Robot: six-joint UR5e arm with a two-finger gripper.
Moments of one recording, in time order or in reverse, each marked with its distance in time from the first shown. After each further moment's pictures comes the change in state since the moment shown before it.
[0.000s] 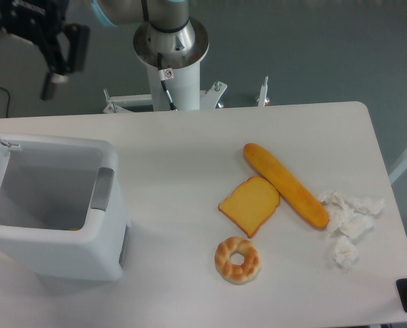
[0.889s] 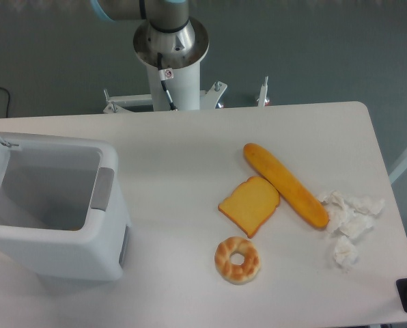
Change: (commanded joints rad) arm -0.080 -0.015 -0.009 0.002 -0.259 -0.006
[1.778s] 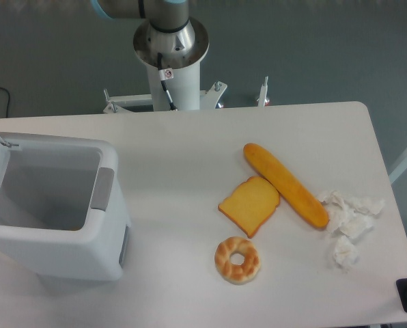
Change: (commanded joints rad) arm -0.063 -0.104 0.015 0.032 -0.040 0.009
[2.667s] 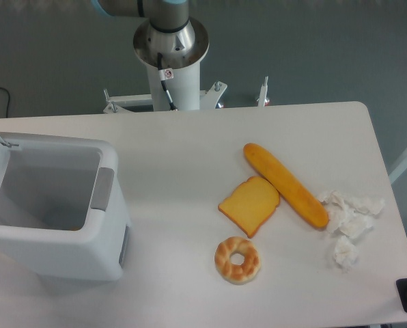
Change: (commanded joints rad) arm -0.045 -0.029 -0.002 0.006 0.002 0.017
